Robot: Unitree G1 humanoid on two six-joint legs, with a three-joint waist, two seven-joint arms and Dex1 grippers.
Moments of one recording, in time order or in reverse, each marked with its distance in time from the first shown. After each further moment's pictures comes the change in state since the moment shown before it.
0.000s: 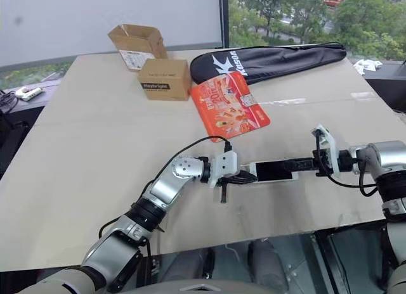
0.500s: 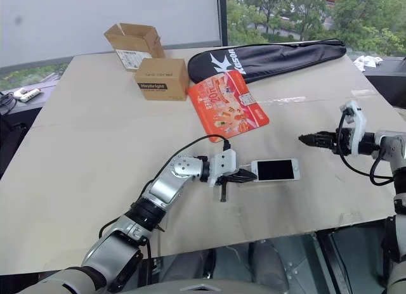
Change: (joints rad) left arm -0.001 -0.005 0.015 0.003 -0.006 0.000 0.000; right arm -0.005 0.071 -0.261 -0.011 -0.040 -0.245 -0.098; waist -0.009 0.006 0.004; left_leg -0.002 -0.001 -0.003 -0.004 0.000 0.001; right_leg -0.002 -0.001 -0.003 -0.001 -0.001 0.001
